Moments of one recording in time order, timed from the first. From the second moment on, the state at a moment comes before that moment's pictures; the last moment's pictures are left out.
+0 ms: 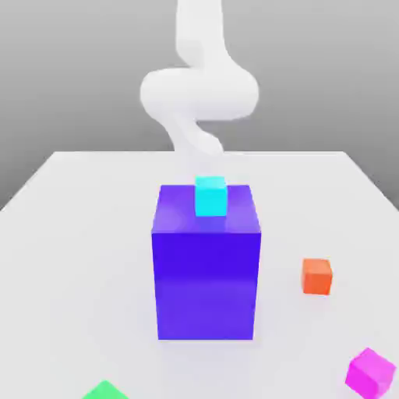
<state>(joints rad) 0.01 -0.71 0.03 -2.30 -0.02 2.32 0.80</state>
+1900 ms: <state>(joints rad) -0.06 0.30 0.04 -2.28 -0.03 2.57 0.98</state>
